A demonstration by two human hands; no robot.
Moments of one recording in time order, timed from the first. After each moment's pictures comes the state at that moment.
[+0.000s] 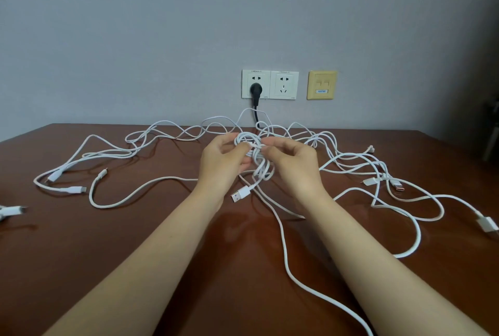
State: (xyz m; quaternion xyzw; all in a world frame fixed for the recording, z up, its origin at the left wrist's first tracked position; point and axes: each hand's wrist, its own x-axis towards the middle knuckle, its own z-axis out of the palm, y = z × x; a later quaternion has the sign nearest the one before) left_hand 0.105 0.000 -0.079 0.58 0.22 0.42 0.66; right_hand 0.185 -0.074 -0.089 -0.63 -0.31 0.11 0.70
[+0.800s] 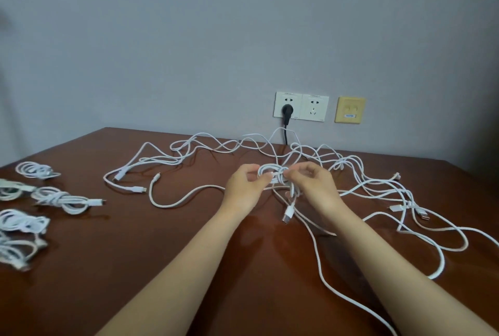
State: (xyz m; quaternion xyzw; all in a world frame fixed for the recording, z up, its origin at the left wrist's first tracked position) left_hand 0.073 0.021 -0.094 0.69 0.31 0.36 0.55; right_hand 0.173 -0.068 -0.082 -0.70 -0.34 0.13 0.62
